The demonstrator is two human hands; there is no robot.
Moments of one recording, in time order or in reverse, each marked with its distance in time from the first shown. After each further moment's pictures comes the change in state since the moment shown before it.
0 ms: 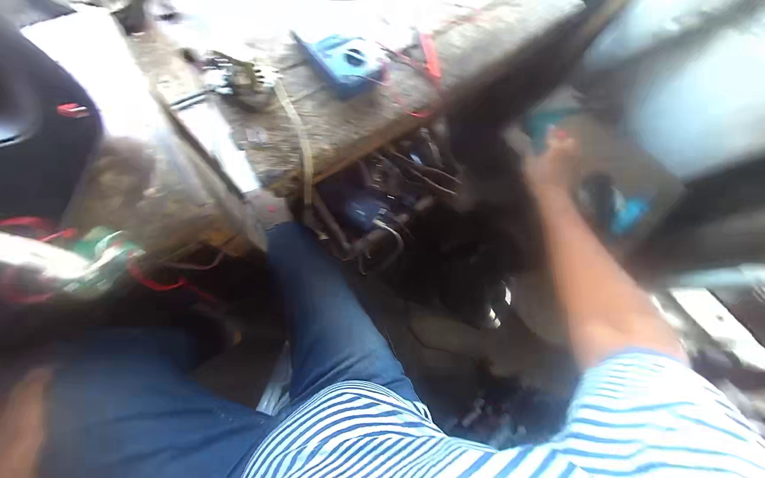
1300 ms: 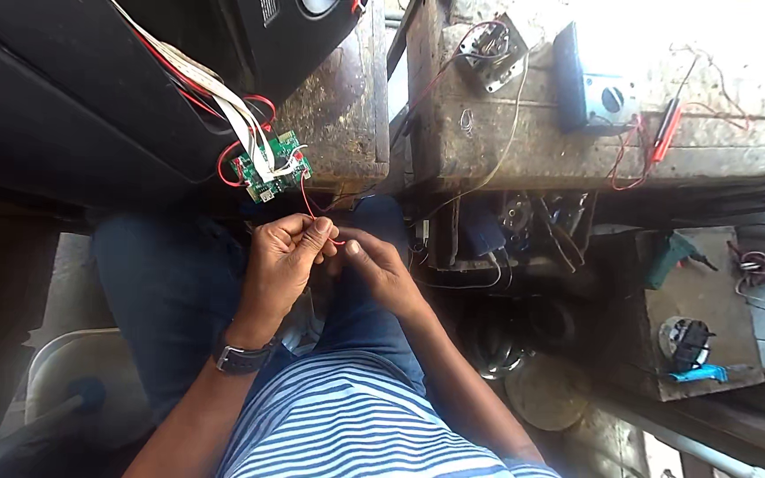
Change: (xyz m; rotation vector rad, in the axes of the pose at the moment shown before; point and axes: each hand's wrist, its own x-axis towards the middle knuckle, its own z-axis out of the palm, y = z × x) left_hand -0.014 0.140 0.096 -0.892 -0.181 0.022; right_hand -0.334 -0.365 0.008 1.257 -1.274 -0.694
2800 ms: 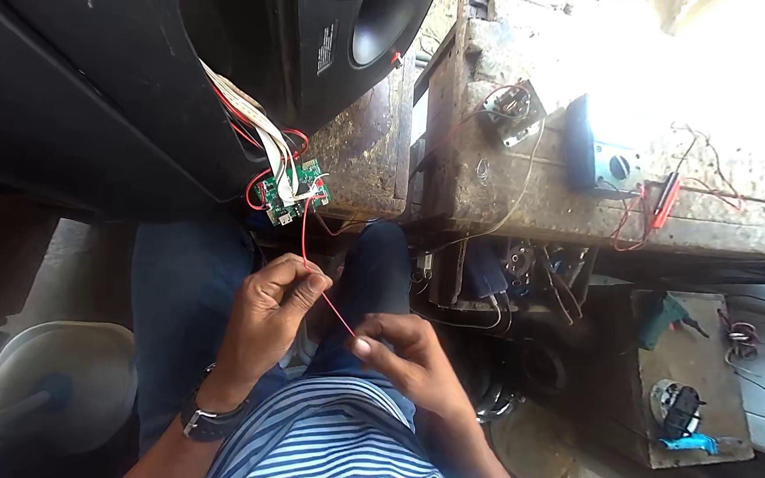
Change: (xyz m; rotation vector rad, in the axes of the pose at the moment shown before) left_hand -0.026 0.002 -0.018 0.025 0.041 0.109; right_hand -0.045 -0.046 -0.001 0.062 -0.123 0.001
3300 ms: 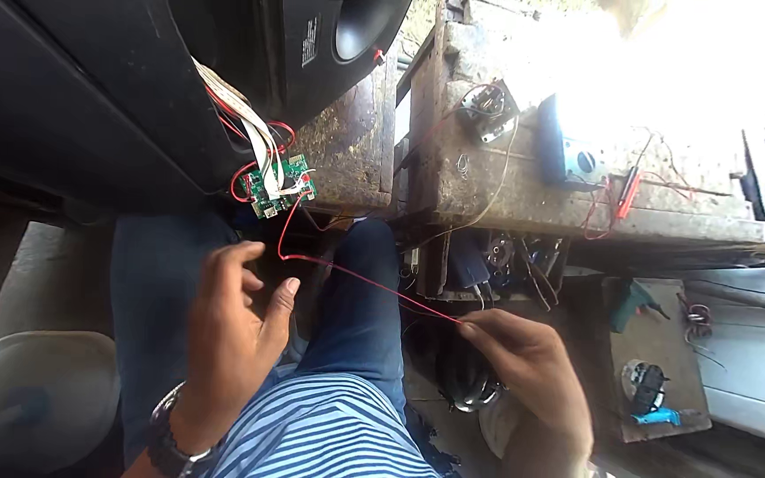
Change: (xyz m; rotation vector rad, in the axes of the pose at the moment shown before) left_hand -0.026 0.015 -0.012 0.681 0.167 0.066; right_hand -0.076 -0.057 -0.095 -0.669 0.274 0.130
